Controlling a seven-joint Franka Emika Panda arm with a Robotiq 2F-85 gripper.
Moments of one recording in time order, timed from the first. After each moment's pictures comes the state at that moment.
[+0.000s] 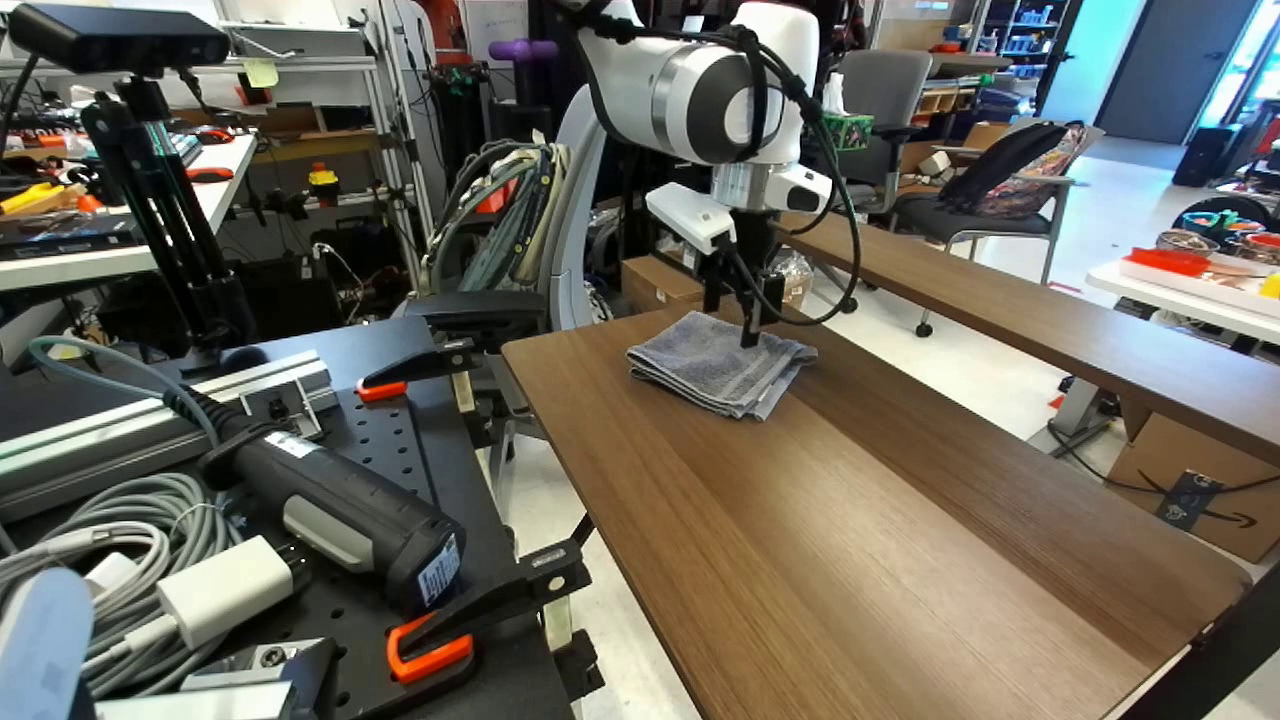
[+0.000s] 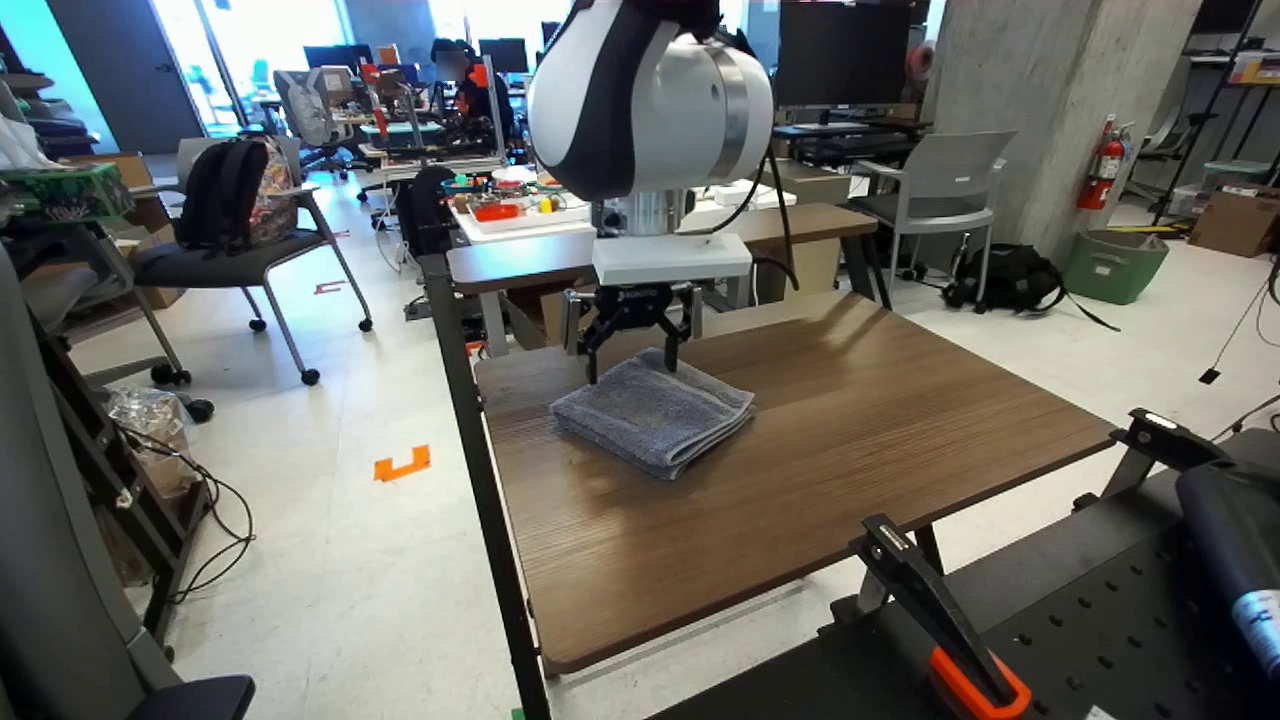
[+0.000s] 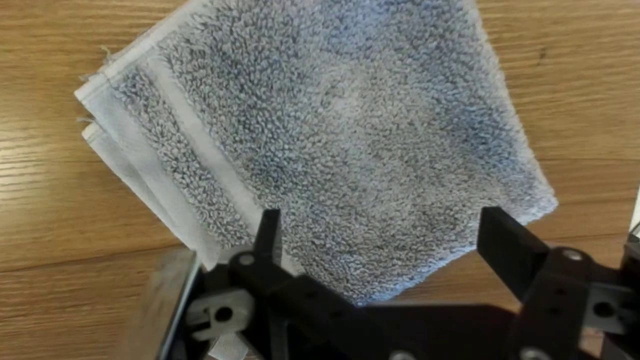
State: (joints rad) arm 0.21 1.00 0.05 -1.47 0.00 2.49 0.25
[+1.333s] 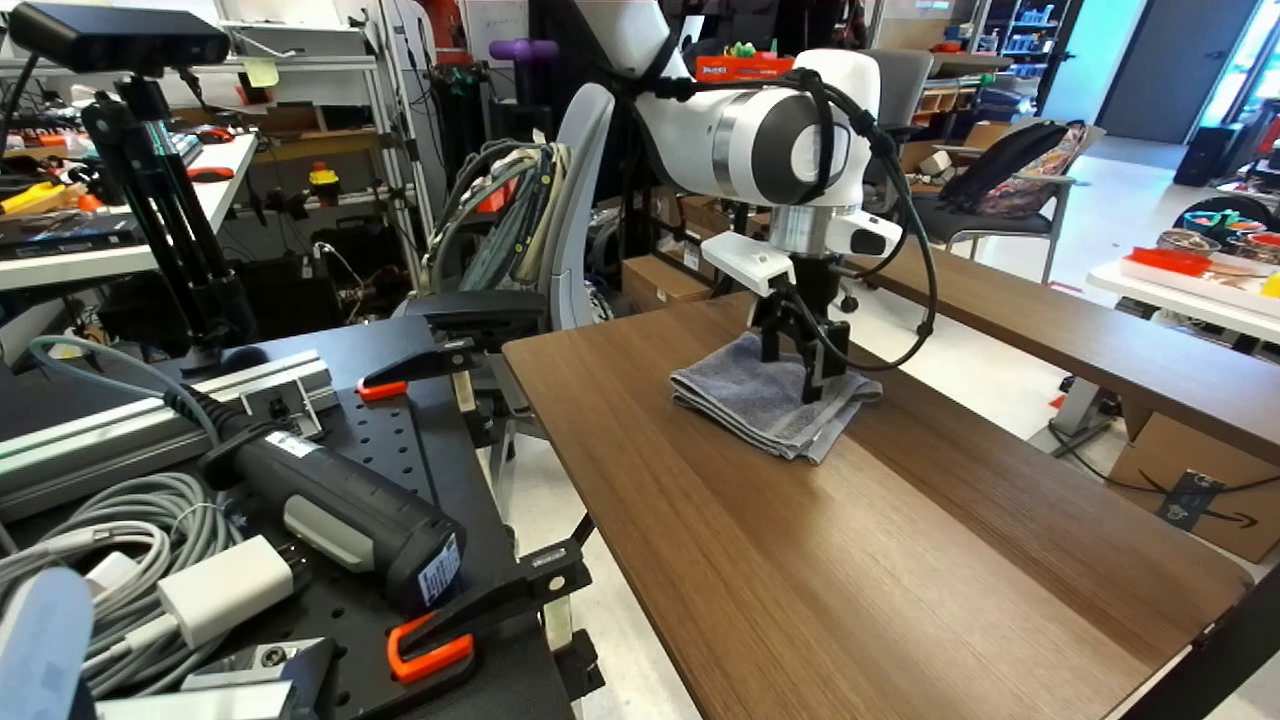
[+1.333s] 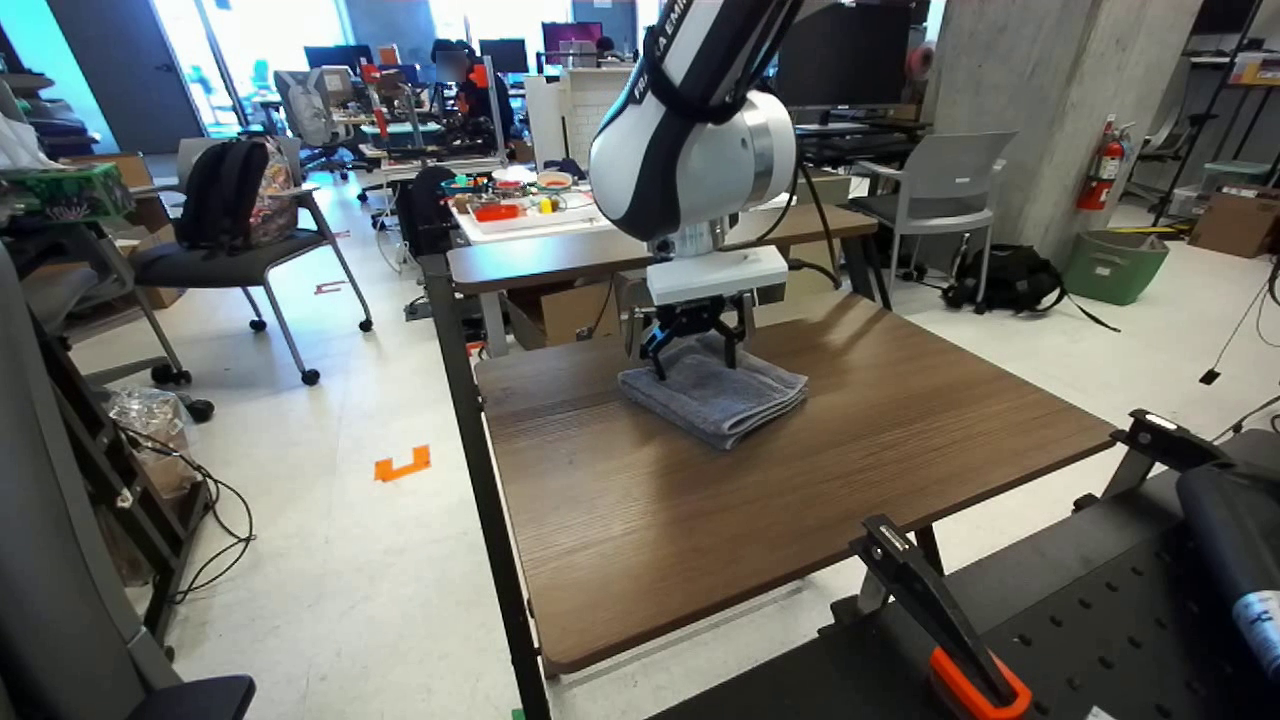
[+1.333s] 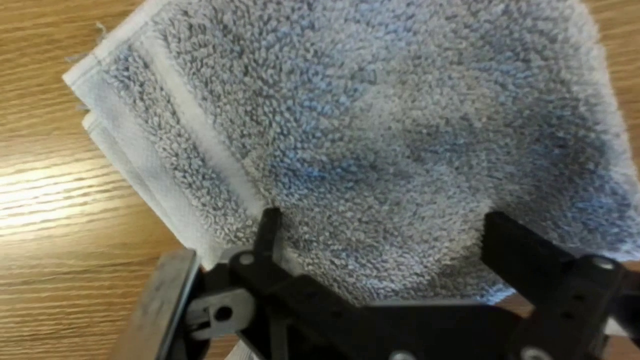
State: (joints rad) arm 0.22 1.15 -0.10 -1.26 -0.02 2.37 0.31
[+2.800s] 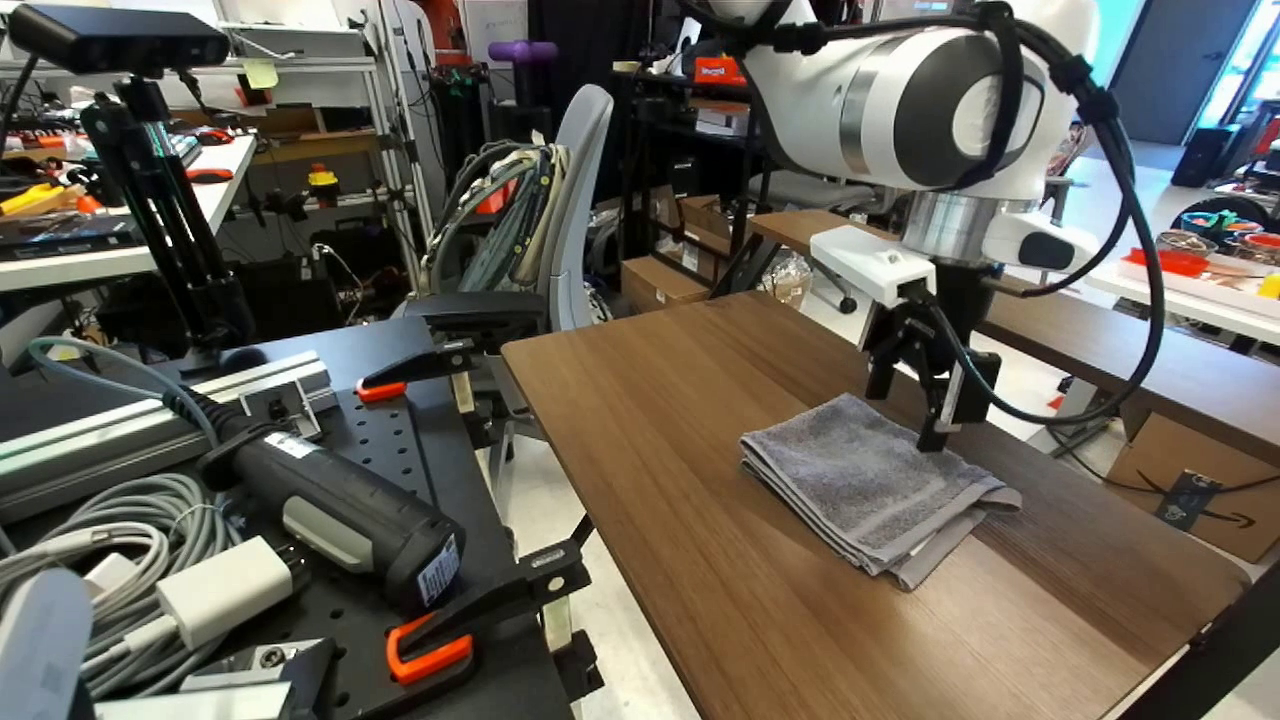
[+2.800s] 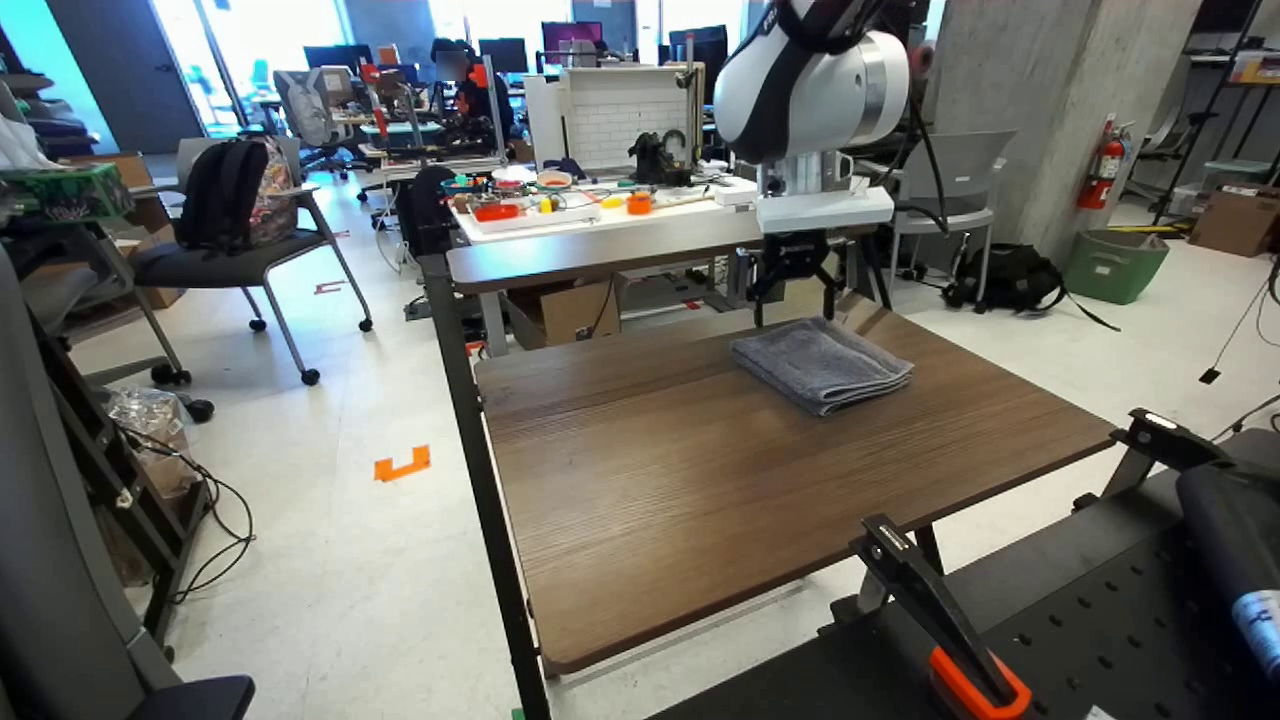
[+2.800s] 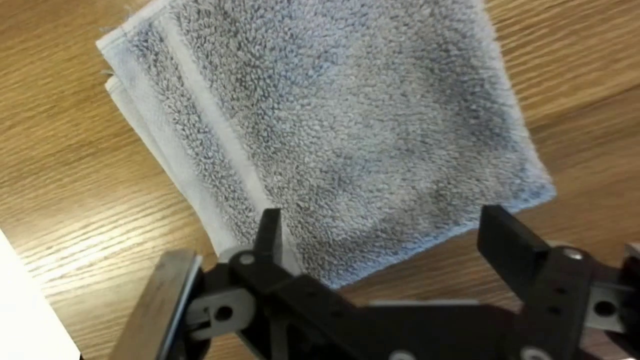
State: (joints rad) arm 0.03 1.09 -0.11 -1.25 0.01 2.27 0.29
